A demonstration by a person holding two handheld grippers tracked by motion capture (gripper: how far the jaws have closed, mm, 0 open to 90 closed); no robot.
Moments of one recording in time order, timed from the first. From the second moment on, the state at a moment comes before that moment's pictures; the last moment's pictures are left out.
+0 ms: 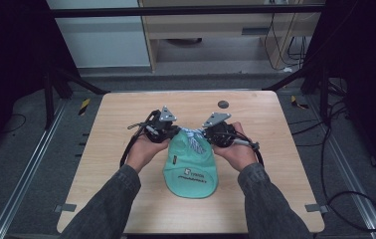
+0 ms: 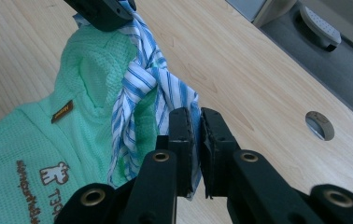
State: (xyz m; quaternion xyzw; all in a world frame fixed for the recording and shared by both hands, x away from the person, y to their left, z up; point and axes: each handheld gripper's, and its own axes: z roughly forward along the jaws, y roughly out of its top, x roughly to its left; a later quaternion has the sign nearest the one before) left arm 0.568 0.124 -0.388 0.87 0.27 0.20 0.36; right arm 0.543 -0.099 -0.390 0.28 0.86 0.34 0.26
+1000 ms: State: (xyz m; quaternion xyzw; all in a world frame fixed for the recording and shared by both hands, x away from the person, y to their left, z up) left arm 0.561 0.122 -0.360 0.86 0.26 0.23 0.38; right arm 0.544 -0.101 -0.364 0.26 0.86 0.33 0.29
